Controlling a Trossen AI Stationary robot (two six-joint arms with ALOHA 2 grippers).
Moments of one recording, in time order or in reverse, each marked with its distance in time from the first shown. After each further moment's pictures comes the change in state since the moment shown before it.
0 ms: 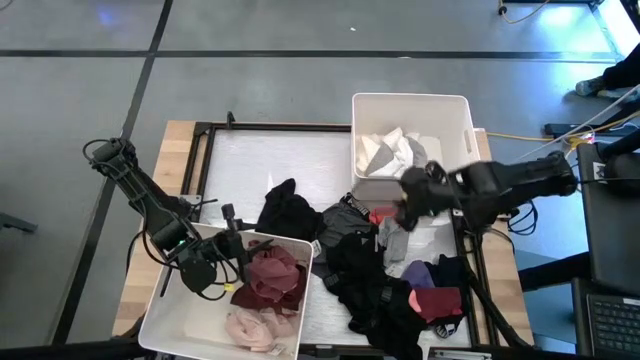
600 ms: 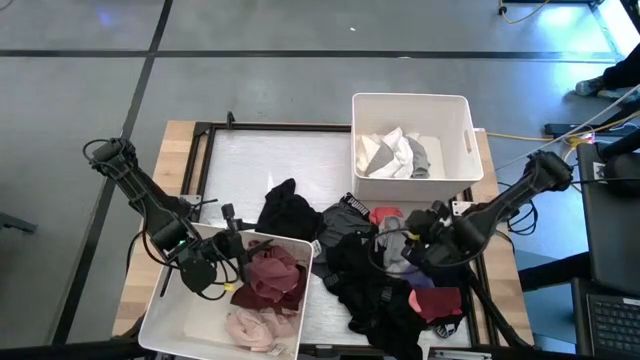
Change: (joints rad) left arm 0.000 0.000 0.000 -0.003 0.000 -0.008; right arm 0.383 -0.004 -0.480 0.149 0.132 0.472
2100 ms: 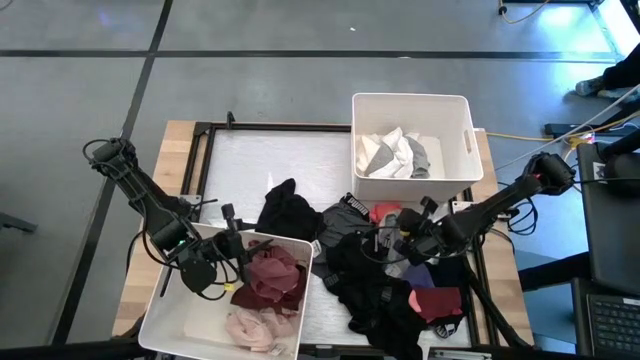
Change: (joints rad) left arm 0.000 0.000 0.000 0.000 -0.001 0.005; right arm -0.125 -0.001 -0.312 0.411 0.112 -0.246
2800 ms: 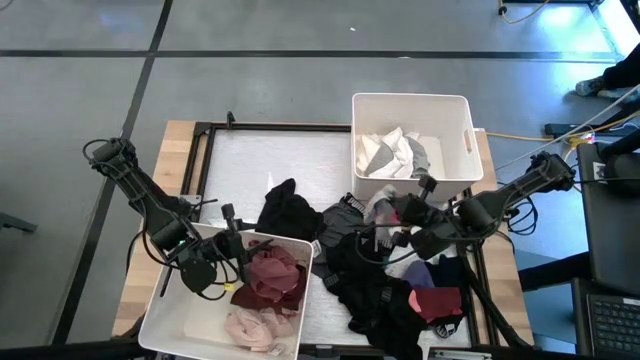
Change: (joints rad) left arm 0.000 0.000 0.000 0.000 0.000 -0.001; right arm 0.000 0.000 0.560 -0.273 0.219 -0.418
